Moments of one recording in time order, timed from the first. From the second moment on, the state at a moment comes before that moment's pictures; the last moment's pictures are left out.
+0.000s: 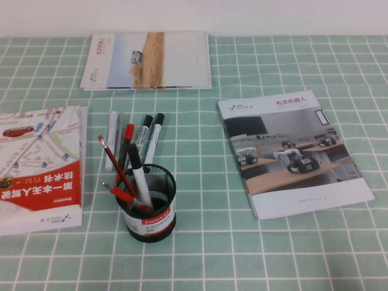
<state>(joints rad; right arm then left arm) 0.18 -0.01 0.02 0.13 0.27 0.04 0.01 -0.01 0.02 -0.03 0.38 0.01</state>
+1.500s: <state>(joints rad) 0.35 1.22 -0.86 0.42 0.67 0.01 0.01 -0.01 0.02 -0.03 0.38 0.01</state>
